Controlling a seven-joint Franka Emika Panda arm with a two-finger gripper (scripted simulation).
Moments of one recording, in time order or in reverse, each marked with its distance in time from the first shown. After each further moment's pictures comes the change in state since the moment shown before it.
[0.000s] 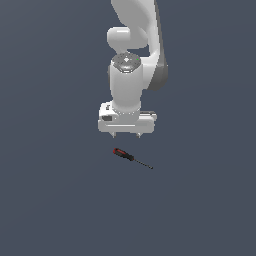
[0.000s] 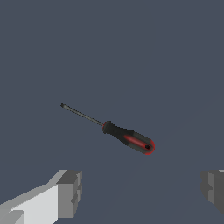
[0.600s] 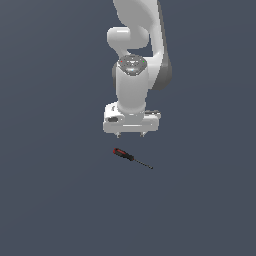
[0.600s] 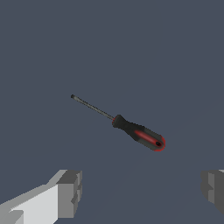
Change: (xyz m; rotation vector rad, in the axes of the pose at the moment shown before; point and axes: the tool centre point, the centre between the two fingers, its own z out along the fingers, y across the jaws) arm -0.008 -0.017 0.005 0.013 -0.027 -0.055
